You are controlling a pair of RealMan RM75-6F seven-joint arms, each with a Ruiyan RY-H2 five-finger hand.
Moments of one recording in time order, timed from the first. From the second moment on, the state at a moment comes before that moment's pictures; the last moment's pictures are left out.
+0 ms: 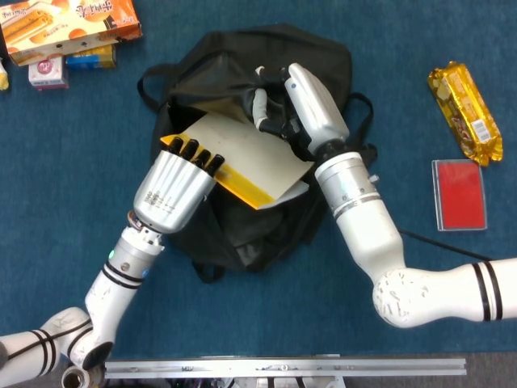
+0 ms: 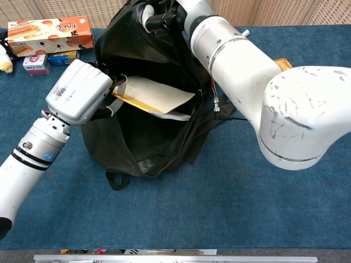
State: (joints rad) left arm -0.48 -1.79 -0.06 -1.24 1.71 1.45 0.53; right arm 1.00 -1.75 0.60 -1.91 -0.46 1.29 -0.33
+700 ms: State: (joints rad) left arm -0.51 -1.92 -0.10 -1.20 1.66 1.39 0.66; right arm 1.01 -1.78 0.60 -1.89 -0.46 1.31 -0.32
